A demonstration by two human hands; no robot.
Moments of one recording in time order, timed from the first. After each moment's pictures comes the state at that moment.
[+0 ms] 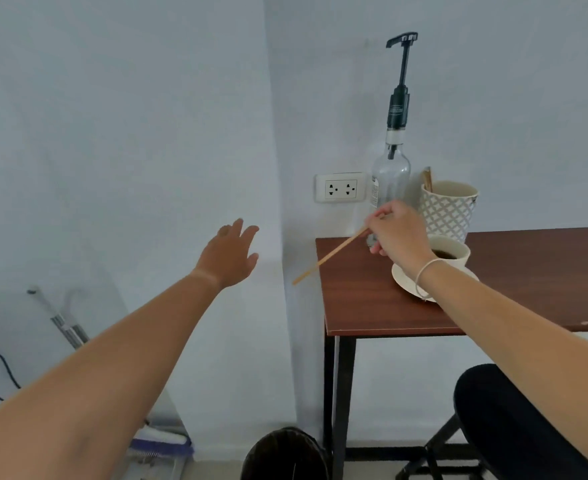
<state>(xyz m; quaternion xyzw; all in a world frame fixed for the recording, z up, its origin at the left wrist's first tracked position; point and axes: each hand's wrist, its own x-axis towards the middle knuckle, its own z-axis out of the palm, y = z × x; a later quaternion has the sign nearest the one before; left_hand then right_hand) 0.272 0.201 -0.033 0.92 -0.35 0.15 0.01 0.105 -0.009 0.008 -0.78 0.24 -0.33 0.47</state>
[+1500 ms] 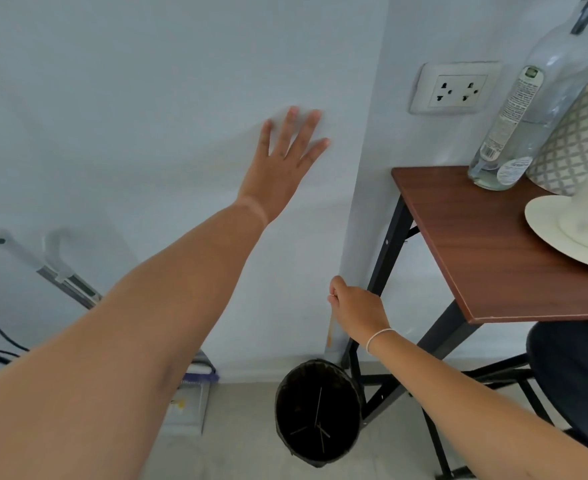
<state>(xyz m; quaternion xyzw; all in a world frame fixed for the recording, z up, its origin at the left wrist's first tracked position) 0.427 0.202 -0.094 0.75 -0.43 0.43 -0.24 0.250 0.117 -0.233 -0.97 0.19 0.00 0.12</state>
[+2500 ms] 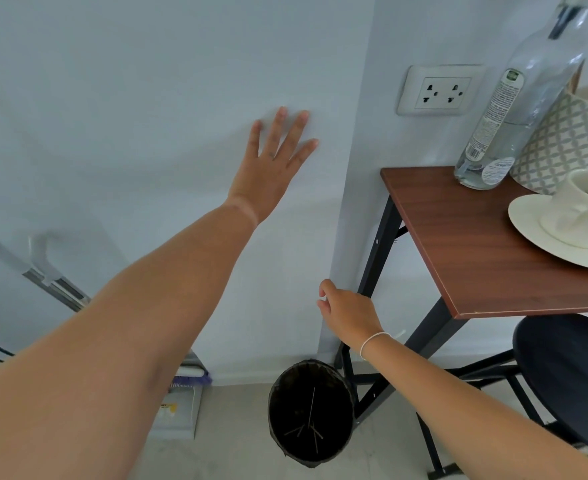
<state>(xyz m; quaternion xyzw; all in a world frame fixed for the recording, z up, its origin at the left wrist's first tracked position) 0.426 0.202 -0.095 0.76 -0.43 0.42 -0.25 0.240 0.122 -0.232 -0.98 0.16 -0.01 0.13</state>
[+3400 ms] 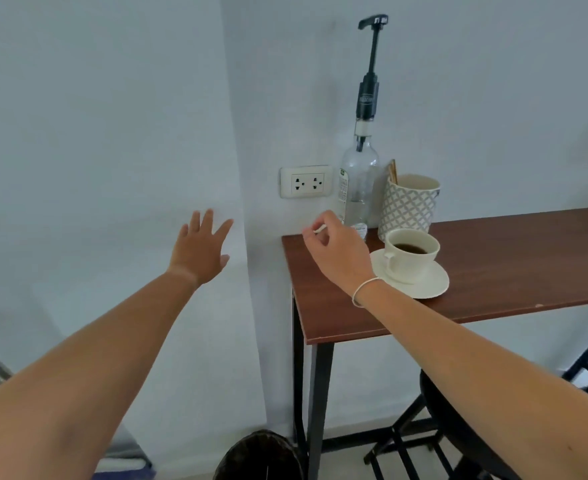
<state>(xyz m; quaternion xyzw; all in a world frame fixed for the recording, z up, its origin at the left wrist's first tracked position) 0.337 0.172 -0.053 0.91 -0.36 0.17 -0.07 0.153 0.018 -0.032 -0.87 0.20 -0.35 0.27</state>
